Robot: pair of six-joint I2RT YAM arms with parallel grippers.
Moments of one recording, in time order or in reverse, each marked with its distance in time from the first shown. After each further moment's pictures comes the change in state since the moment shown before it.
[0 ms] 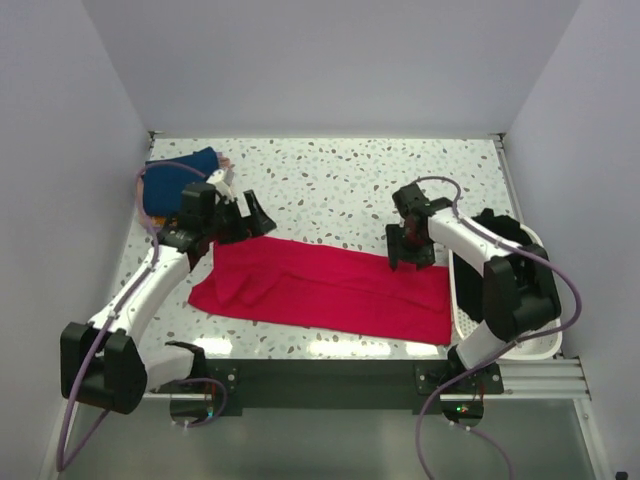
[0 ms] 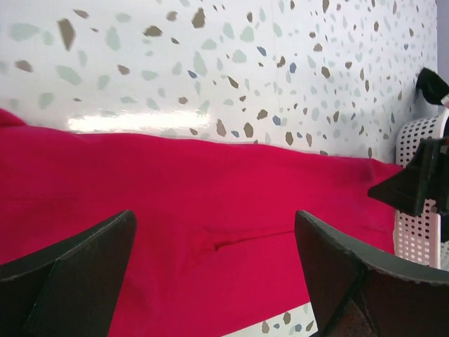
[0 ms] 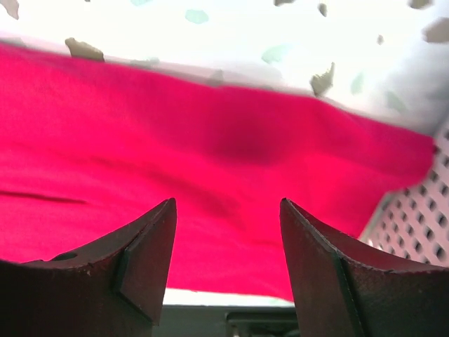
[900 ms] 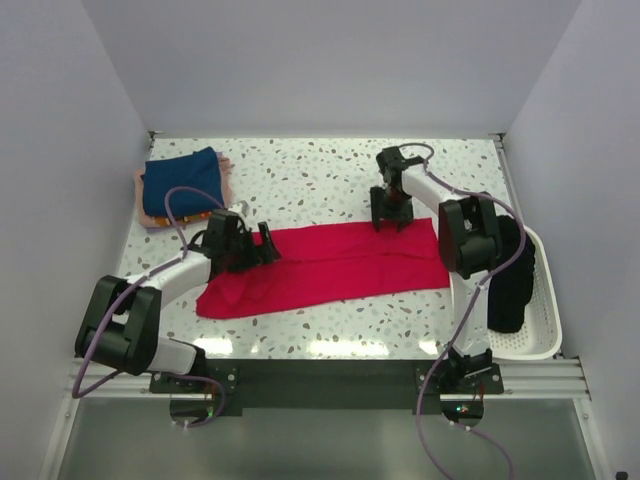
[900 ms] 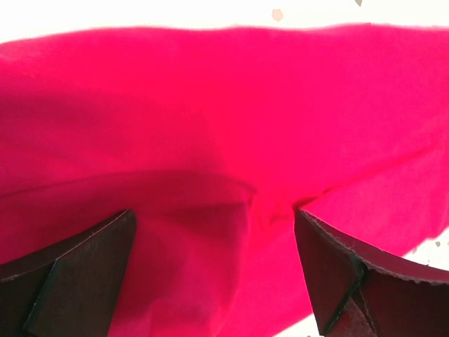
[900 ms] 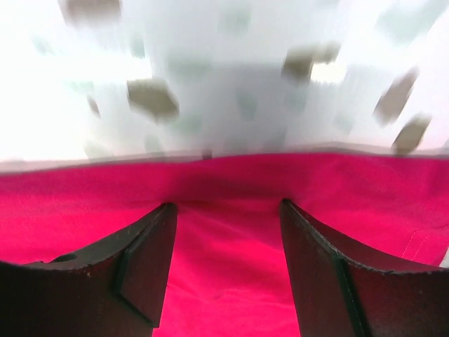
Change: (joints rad) left arm -0.093 0.239 -0.245 0.275 -0.103 -0.017; right arm -0.050 0.555 0.532 -0.013 -0.026 -0.034
